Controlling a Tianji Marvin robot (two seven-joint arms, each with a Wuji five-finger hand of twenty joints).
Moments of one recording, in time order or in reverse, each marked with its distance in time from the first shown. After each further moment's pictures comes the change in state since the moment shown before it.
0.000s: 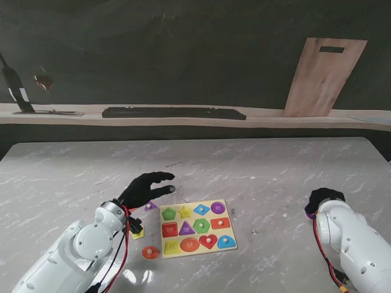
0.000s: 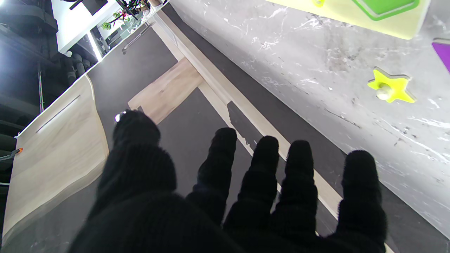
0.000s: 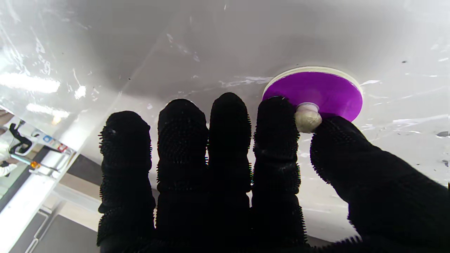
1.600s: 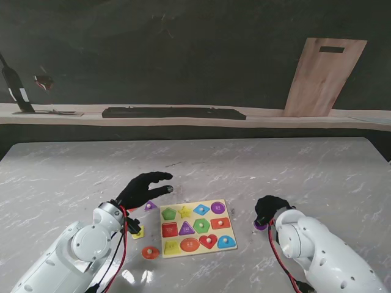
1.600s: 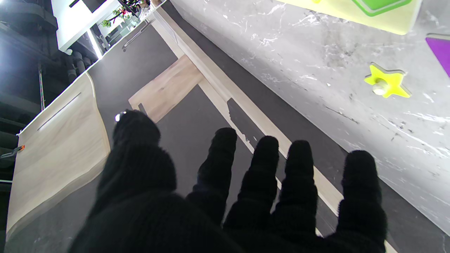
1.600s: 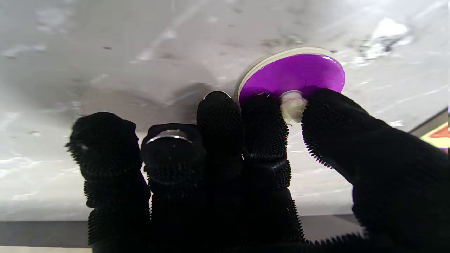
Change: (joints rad) left arm 0.015 0.000 -0.018 -0.006 0.007 -0.013 0.005; right arm -0.062 -0.039 -0.168 -0.214 0.258 -0.103 -0.048; left_hand 0.000 0.000 0.000 0.000 0.000 0.000 0.000 0.000 0.000 0.000 0.000 0.000 0.000 0.000 0.000 0.000 0.000 0.000 0.000 0.000; right_hand 0.053 -0.310 0.130 0.140 0.109 0.131 0.058 -0.010 0.128 0.073 0.061 -0.007 0.136 0.028 0.182 0.012 0.250 0.070 0.084 0.001
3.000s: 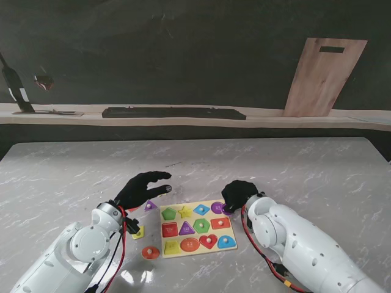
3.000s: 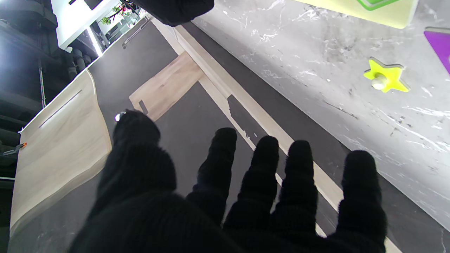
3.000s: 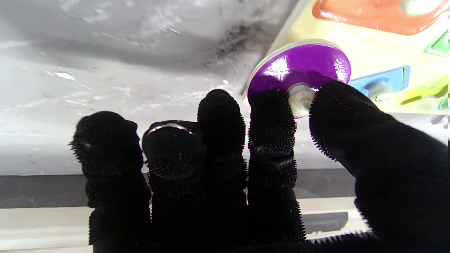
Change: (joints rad) left arm 0.009 0.000 -0.011 -0.006 0.004 -0.007 0.008; right arm 0.210 -0.062 -0.251 0.126 0.086 -0.098 -0.209; left_hand 0.000 0.000 0.000 0.000 0.000 0.000 0.000 0.000 0.000 0.000 0.000 0.000 0.000 0.000 0.000 0.000 0.000 0.000 0.000 0.000; right_hand 0.010 0.000 -0.075 -0.019 -0.005 -0.081 -0.052 -0.035 -0.001 -0.004 -0.011 -0.010 0.000 -0.002 -0.038 -0.014 -0.026 -0.003 0.000 -0.001
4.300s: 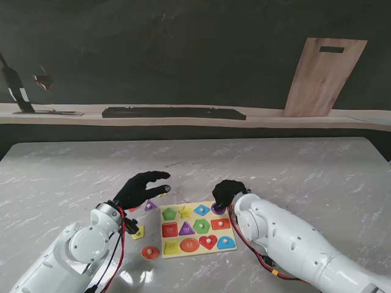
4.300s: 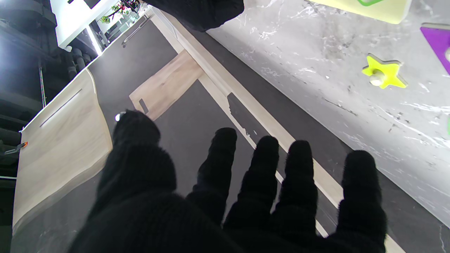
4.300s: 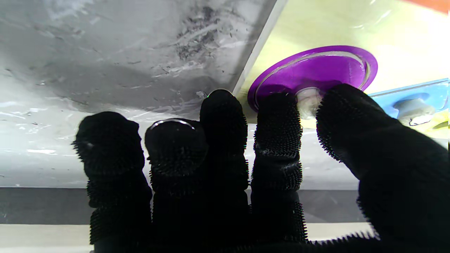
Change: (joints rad) left arm 0.008 0.000 -0.008 -0.003 0.008 -0.006 0.006; right arm 0.175 -0.077 -0.234 0.197 0.111 0.073 -0.052; left_hand 0.000 0.000 0.000 0.000 0.000 0.000 0.000 0.000 0.000 0.000 0.000 0.000 0.000 0.000 0.000 0.000 0.000 0.000 0.000 0.000; right_hand -0.014 0.075 -0.071 -0.015 -0.022 -0.057 0.041 0.022 0.000 -0.013 0.001 -0.003 0.000 -0.010 -0.020 -0.013 -0.005 -0.005 0.000 -0.001
